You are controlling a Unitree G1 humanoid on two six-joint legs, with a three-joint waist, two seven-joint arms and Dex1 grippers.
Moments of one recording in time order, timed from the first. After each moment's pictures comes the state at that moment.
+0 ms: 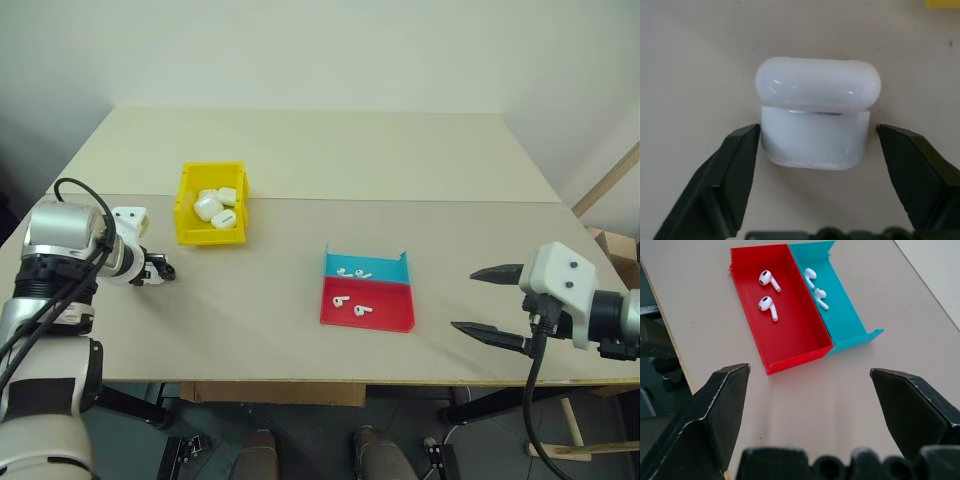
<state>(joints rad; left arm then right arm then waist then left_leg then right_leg) -0.97 0.83 -0.12 0.56 -0.37 1.43 -0.31 0.03 -1.09 -0.41 -0.62 0.52 0.66 1.00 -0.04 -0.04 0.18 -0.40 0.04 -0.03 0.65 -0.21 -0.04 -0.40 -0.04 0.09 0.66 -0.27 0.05</state>
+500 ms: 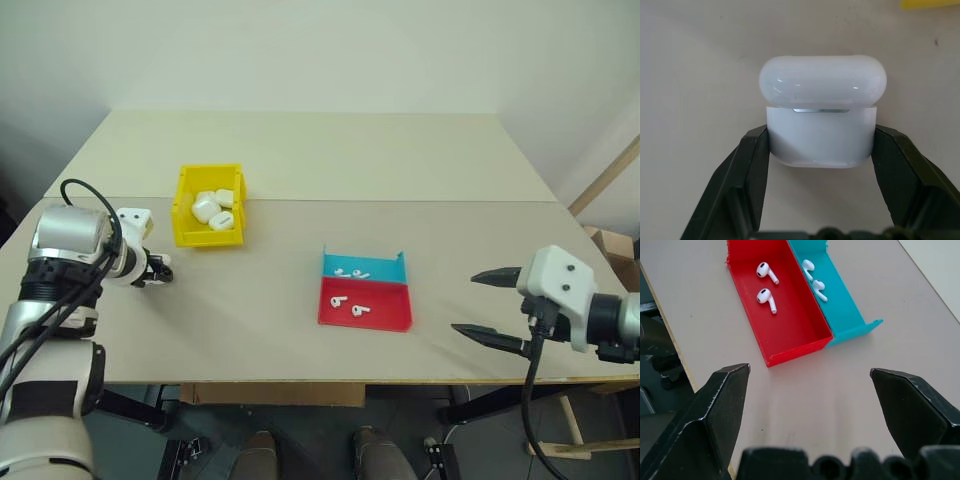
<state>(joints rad) -0.89 0.90 -0.16 0.40 -0.35 1.44 -0.41 0.04 -1.09 -0.41 -0.63 0.52 0.67 0.98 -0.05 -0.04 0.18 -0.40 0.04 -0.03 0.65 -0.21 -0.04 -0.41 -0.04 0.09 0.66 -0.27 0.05</state>
